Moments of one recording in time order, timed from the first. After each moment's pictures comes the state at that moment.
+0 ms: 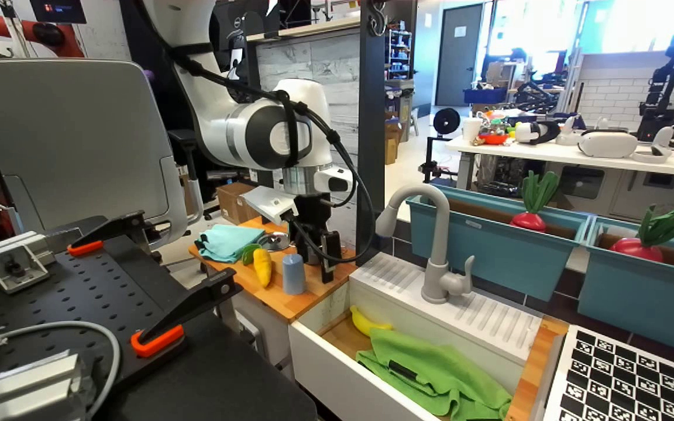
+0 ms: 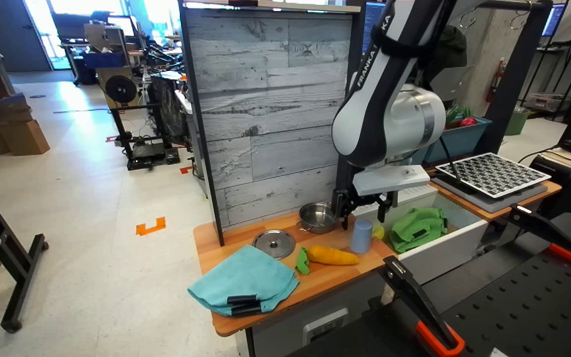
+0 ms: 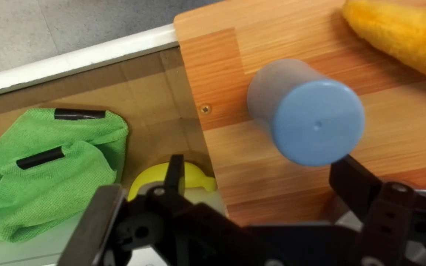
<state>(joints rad) 0.09 0.98 -0.09 -1.85 -0.01 2.77 0.24</state>
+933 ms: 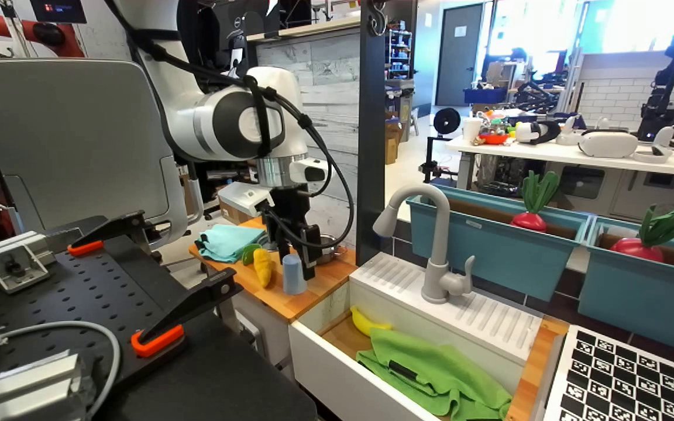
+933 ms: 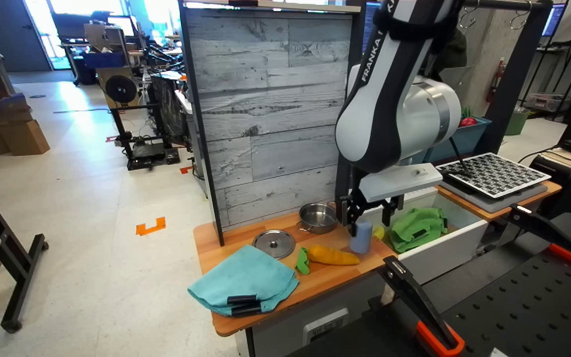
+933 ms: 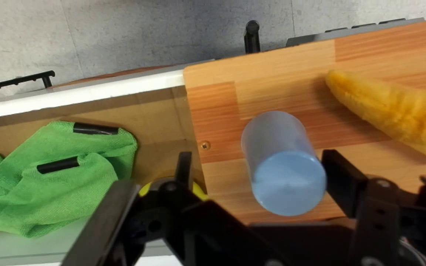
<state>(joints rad) 0.20 0.89 -0.15 -2.01 -0.01 2.83 0.23</state>
